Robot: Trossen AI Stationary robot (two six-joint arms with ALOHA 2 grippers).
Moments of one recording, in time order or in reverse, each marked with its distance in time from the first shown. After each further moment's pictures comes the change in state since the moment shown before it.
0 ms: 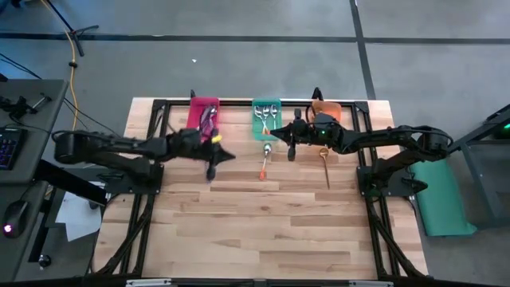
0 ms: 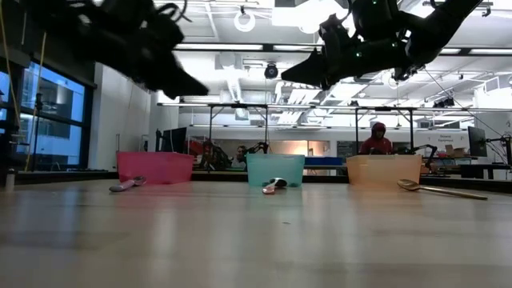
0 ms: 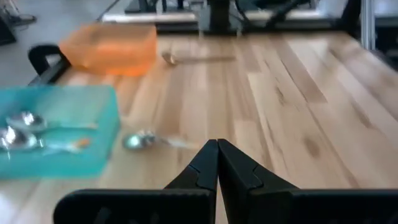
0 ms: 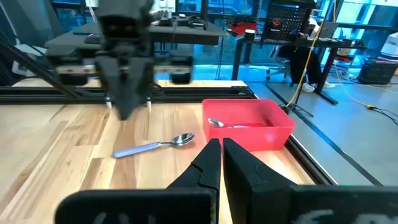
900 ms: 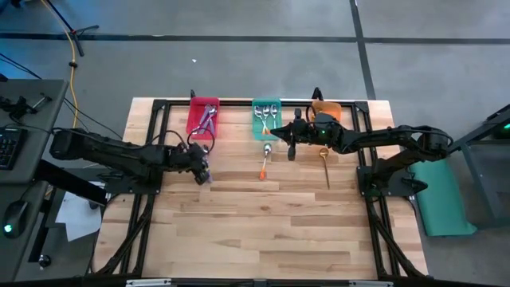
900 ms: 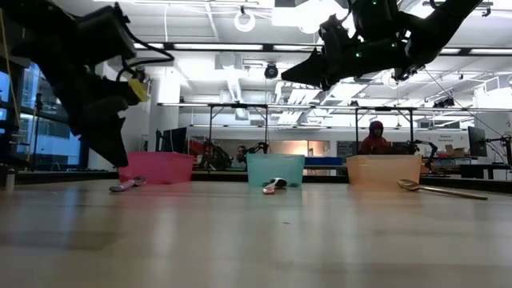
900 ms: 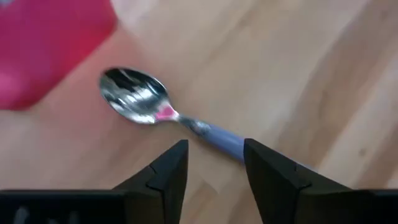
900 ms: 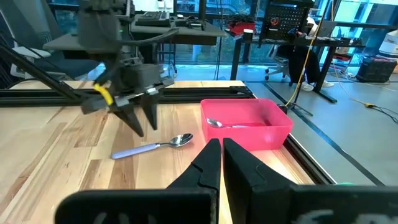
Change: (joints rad) left arm -0.188 -0.078 -0.050 -0.738 -0.513 -0.693; right arm 0.000 0.000 0.000 0.001 0.000 0.010
